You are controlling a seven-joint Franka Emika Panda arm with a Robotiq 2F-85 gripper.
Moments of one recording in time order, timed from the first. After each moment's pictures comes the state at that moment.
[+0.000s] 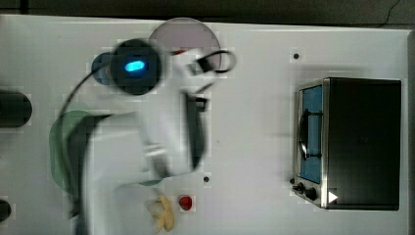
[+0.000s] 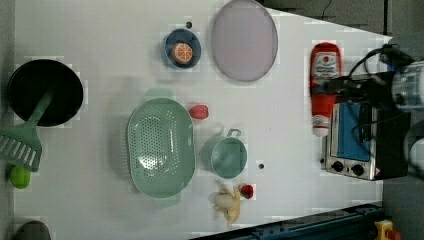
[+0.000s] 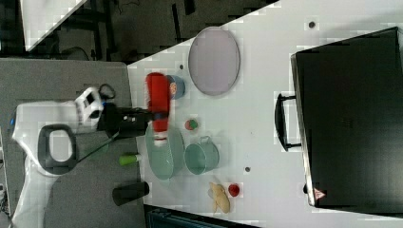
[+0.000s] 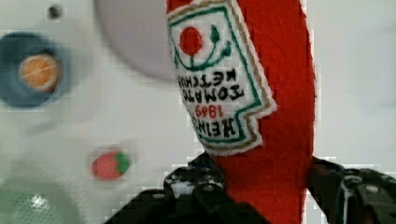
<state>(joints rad) -0.19 0.07 0.33 -1.95 -0.09 0.42 -0.33</state>
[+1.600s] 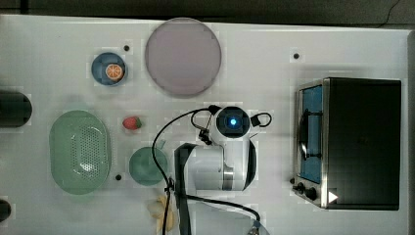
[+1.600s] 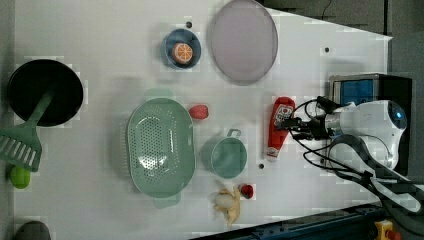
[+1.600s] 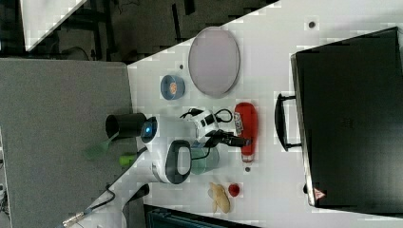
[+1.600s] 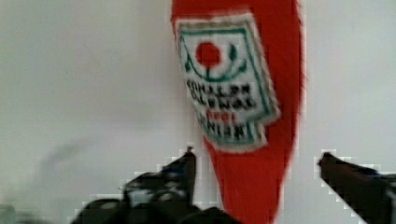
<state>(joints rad) -0.21 0.29 0.13 -2.39 -0.08 0.94 -0.48</state>
